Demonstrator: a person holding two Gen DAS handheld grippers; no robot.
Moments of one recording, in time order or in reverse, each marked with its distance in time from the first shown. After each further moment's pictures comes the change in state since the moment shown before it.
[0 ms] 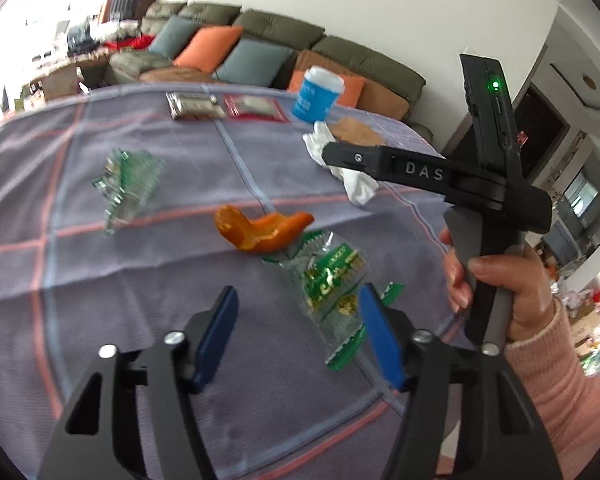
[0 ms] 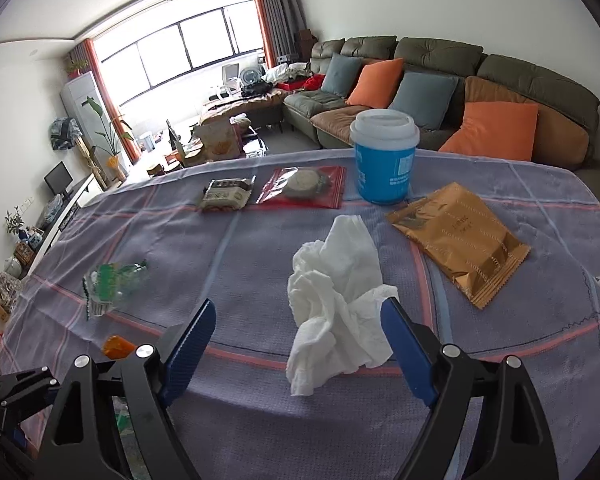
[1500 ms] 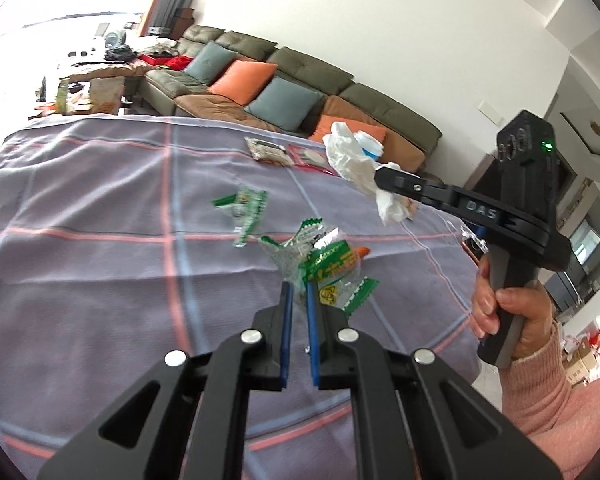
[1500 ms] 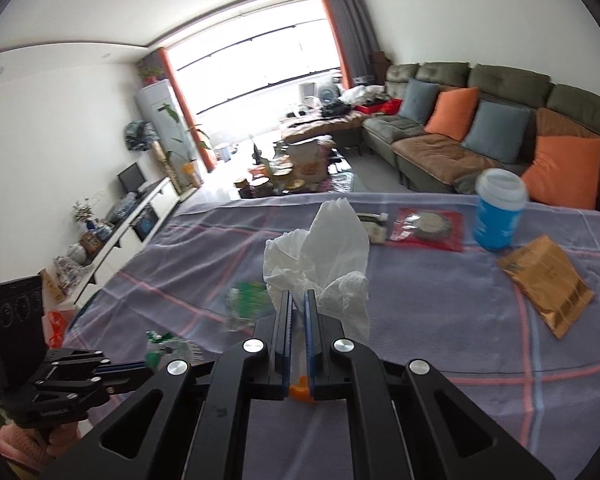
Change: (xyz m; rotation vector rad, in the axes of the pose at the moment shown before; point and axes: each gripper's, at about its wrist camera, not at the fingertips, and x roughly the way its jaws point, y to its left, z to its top) left arm -0.102 0.059 -0.019 -0.093 -0.176 0.045; right arm -0.047 0.089 0.010 -0.110 -0.096 0.304
